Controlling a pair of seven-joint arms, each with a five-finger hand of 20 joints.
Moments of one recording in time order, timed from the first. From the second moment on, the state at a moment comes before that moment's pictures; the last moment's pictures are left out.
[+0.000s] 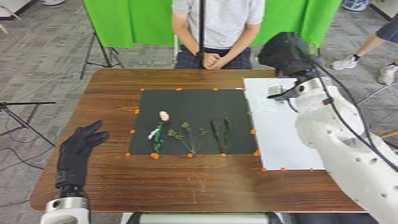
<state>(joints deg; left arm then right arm) 128.5 -73.6 -96.6 -119.3 66.3 14.4 14.8 -71.7 -52.0 64.9 -106.4 -121.5 8.4 14.1</state>
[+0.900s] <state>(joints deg) 128.4 -73.4 -96.0 -119.3 66.0 14.8 14.8 -59.5 -66.3 39.6 -97.5 -123.9 -13.9 12.5</state>
